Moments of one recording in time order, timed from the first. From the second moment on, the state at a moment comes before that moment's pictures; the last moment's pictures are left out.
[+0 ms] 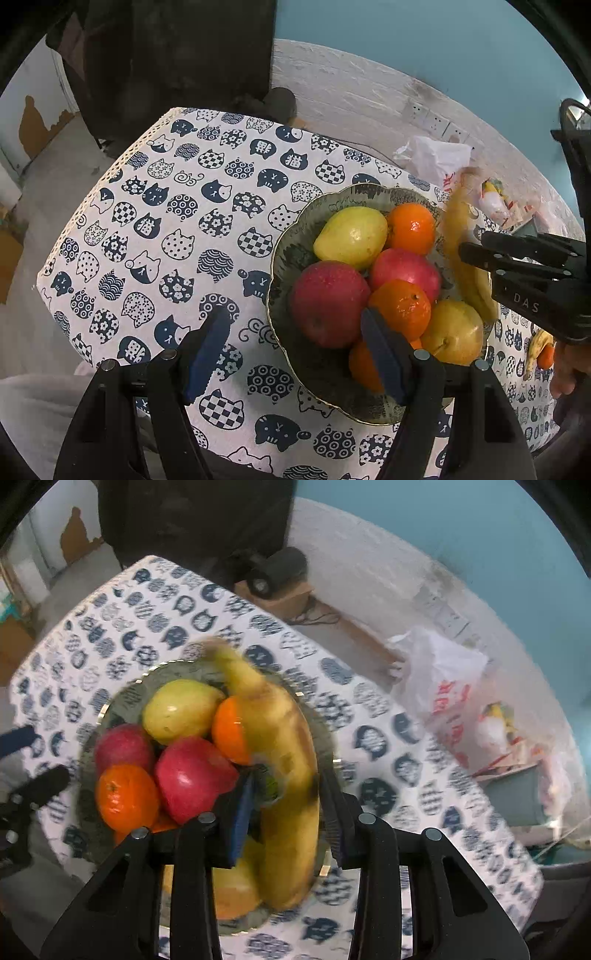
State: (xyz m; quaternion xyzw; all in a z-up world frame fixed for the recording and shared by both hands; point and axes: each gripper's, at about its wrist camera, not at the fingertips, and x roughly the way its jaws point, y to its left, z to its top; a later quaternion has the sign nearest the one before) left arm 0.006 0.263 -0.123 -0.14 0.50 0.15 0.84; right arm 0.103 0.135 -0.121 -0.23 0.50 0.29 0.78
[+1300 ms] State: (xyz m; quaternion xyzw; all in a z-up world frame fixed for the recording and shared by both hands) left arm 0.044 0.118 -0.102 -0.03 0.52 0.05 0.85; right arm 0.065 -0.025 -0.077 -0.11 0.52 0.23 0.81
